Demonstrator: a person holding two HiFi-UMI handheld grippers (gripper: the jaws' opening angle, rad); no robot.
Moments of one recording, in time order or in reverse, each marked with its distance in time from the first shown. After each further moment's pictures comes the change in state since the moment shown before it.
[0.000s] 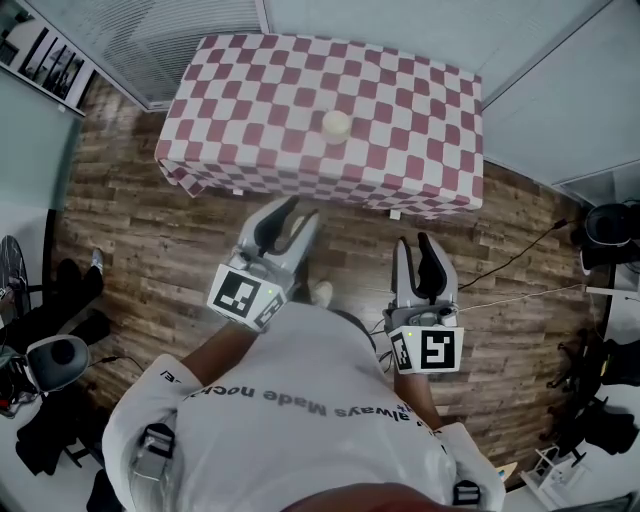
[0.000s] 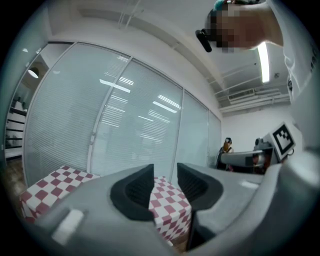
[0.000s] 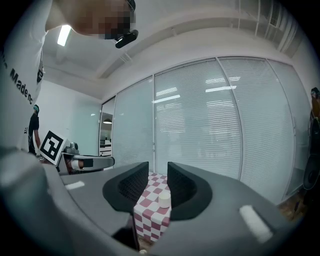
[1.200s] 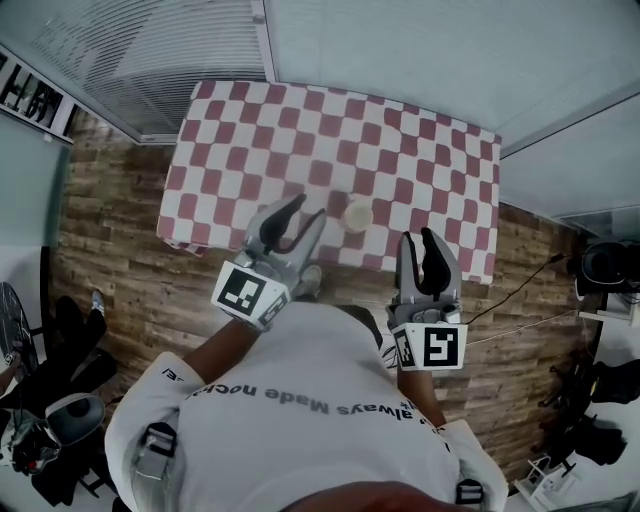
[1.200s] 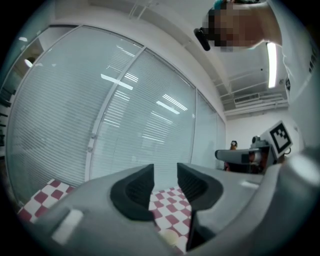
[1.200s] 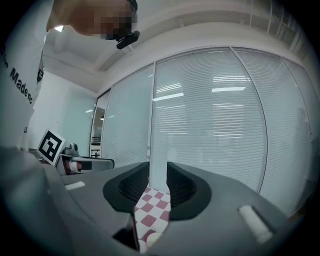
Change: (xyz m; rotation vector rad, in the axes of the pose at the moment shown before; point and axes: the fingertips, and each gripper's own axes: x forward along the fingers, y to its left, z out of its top) left arm 0.196 0.272 0.056 -0.019 -0.014 -0.049; right arm 0.340 -0.035 0.049 -0.051 -0.012 -0.019
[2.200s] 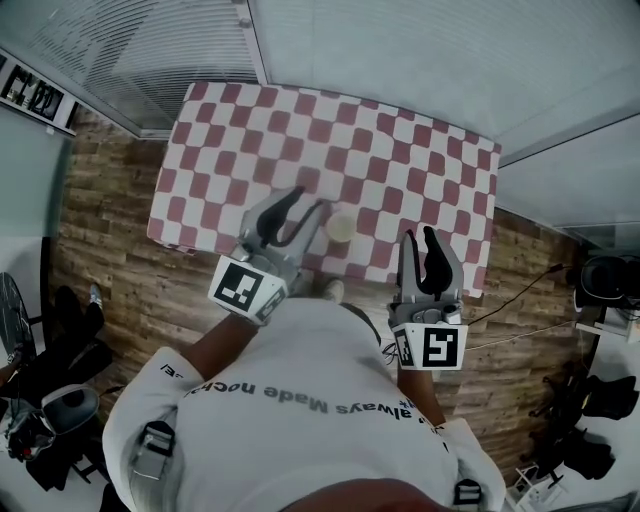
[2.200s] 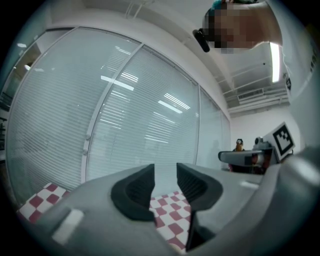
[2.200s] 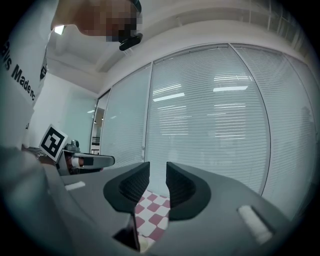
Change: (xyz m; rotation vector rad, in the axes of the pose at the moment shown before) left arm 0.075 -0.005 0.009 0.021 -0.010 0.046; right arm 0.027 -0.074 0.003 -0.014 -0.010 0.032
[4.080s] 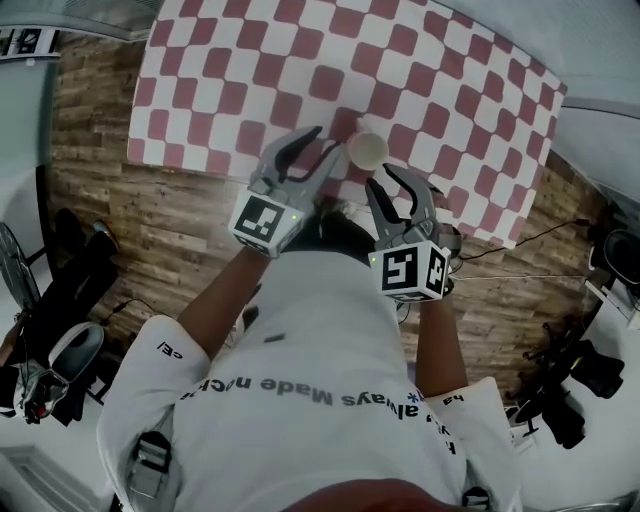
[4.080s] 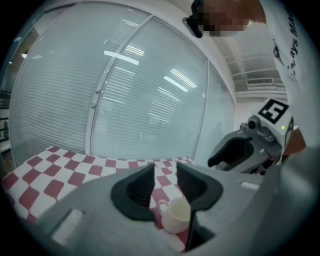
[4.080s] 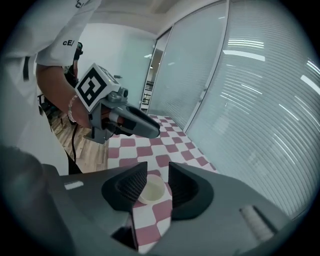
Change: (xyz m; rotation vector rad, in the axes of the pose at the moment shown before) left arm 0.014 0.056 -0.222 -0.059 0.241 0.019; right arm 0.064 0.082 -0.251 -0.504 0.599 0.499
